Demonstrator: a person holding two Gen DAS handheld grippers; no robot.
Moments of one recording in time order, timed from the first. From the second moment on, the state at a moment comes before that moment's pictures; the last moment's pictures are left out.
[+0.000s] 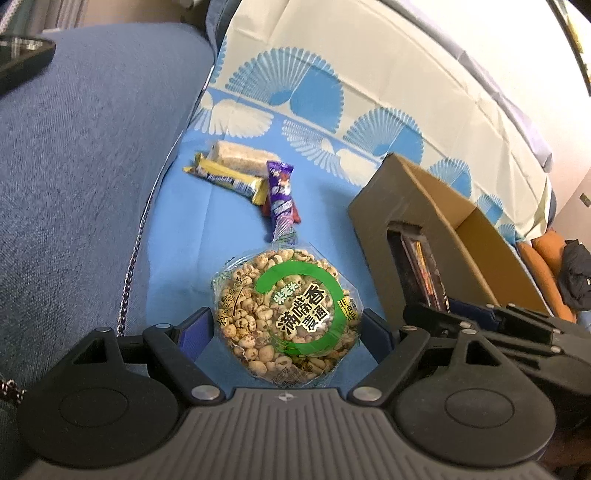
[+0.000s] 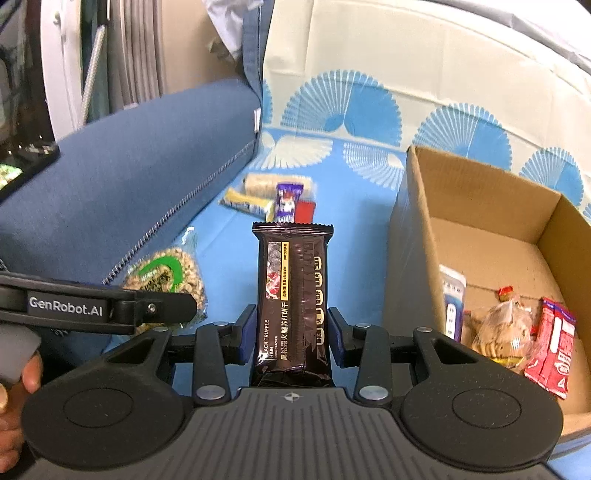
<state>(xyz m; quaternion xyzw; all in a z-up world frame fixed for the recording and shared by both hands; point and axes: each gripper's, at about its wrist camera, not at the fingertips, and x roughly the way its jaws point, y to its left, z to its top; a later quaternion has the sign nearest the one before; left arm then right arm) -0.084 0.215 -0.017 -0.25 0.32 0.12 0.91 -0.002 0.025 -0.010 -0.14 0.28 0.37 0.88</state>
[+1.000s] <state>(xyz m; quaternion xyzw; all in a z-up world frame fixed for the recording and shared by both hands) 0.020 0.135 0.067 -0.31 0.28 0.09 0.90 0.068 -0.082 0.074 0.06 0.19 0.33 0.92</state>
